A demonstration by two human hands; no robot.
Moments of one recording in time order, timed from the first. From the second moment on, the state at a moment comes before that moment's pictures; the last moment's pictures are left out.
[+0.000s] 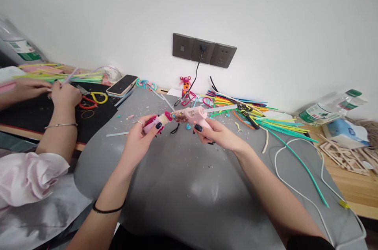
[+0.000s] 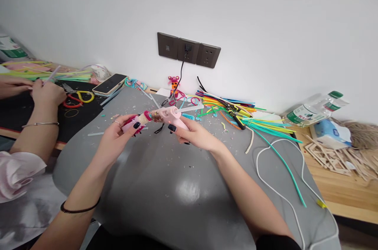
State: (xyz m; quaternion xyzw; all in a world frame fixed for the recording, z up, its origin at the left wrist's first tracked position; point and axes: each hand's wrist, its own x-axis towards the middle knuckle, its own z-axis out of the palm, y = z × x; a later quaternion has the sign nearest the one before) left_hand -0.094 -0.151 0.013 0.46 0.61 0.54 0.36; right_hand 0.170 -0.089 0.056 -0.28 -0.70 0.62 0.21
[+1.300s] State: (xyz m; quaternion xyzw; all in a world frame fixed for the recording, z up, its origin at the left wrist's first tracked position) left_hand -0.091 -0.152 0.012 0.42 0.59 0.56 0.40; right_hand 0.166 -0.091 0.061 -0.28 -0.69 0.62 0.22
